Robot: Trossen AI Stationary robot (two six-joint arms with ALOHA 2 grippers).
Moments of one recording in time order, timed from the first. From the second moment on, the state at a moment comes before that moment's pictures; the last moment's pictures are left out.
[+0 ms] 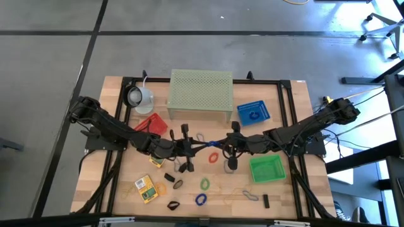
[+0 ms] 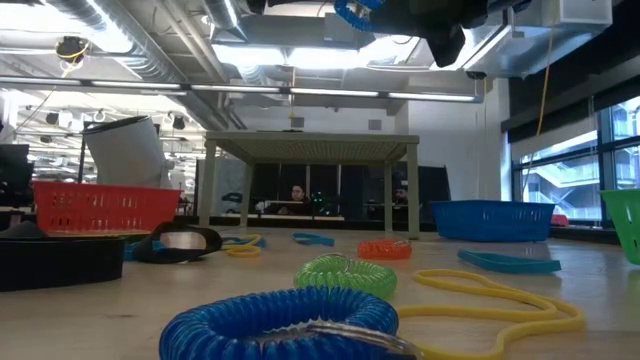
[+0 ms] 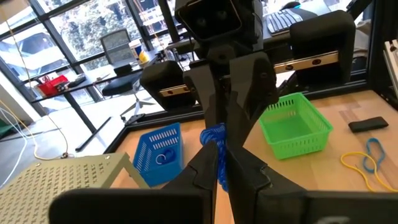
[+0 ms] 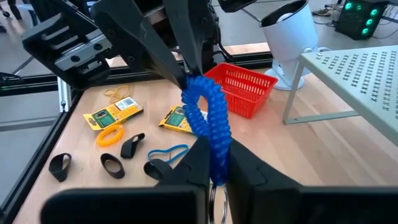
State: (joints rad) left arm -0.38 1.52 0.91 0.45 -0.64 0.20; right arm 0.39 1.38 0.80 0.23 0.45 0.23
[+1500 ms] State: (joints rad) left arm -0.50 1.49 0.91 0.38 -0.99 0.17; right arm 0.36 1.30 0.80 -0.84 0.83 0.99
